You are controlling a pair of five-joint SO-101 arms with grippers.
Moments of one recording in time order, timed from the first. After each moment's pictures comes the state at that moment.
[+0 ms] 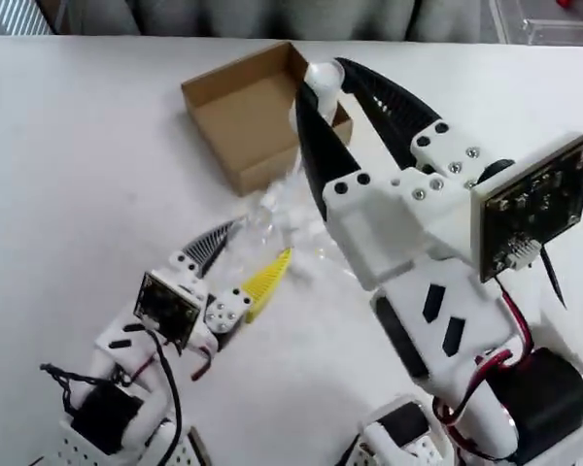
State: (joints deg) left arm 26.9 -100.4 79.6 38.9 -2.9; right arm -29.9 -44.4 -13.2 61.0 7.8
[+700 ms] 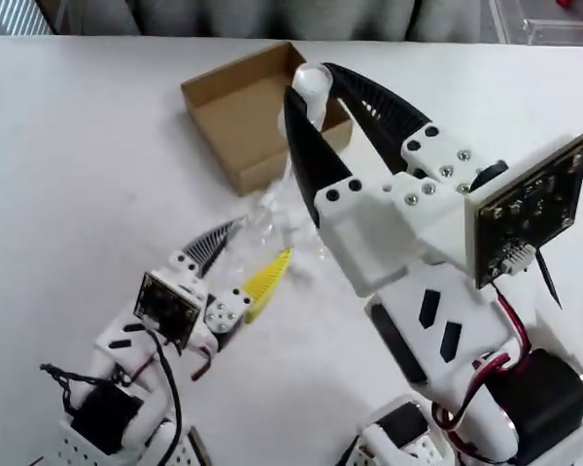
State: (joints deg) left arm 26.9 -100.4 79.6 38.9 -2.9; right arm -32.0 -44.4 -13.2 61.0 7.8
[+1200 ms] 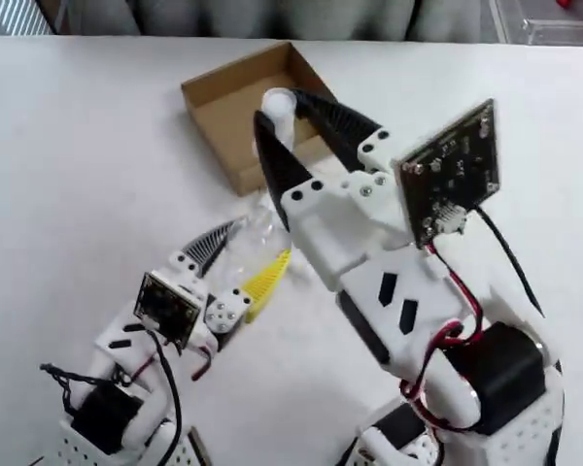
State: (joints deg) left arm 26.9 -100.4 79.6 38.9 -2.9; right arm -35.5 -44.4 -5.0 61.0 6.0
